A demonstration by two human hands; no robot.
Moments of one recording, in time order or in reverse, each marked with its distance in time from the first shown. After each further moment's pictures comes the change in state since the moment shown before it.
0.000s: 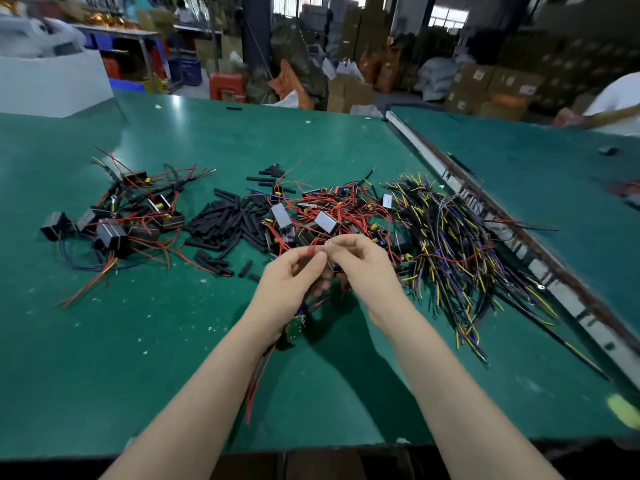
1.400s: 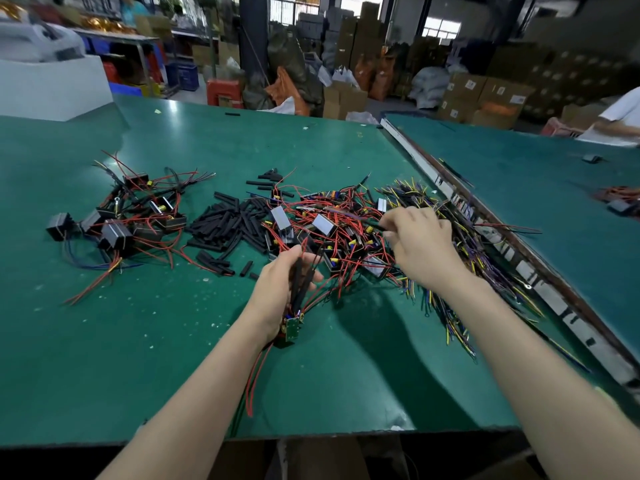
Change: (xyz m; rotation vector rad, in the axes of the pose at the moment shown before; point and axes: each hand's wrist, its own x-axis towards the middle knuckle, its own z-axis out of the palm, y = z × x) left_hand -0.006 0.005 -0.005 -0.008 0.078 -0.136; right_hand 0.019 -0.038 -0.080 -1.305 0.073 -0.347
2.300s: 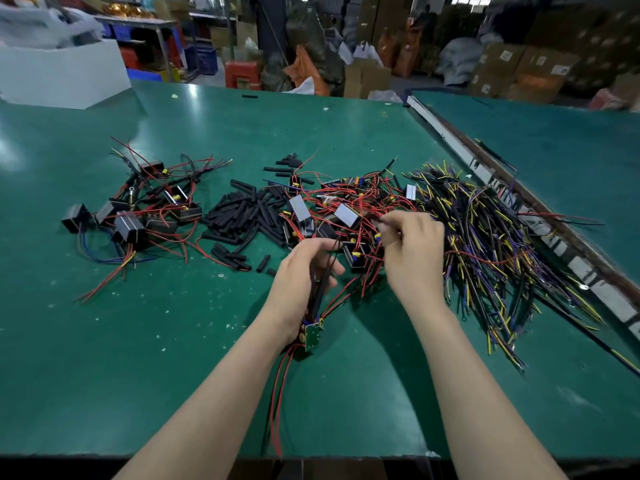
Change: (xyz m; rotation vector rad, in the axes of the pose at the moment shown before) left_hand 0.010 -0.002 0.001 0.022 0.003 0.064; right_hand -0.005 -0.042 0.065 0.329 0.411 0.084
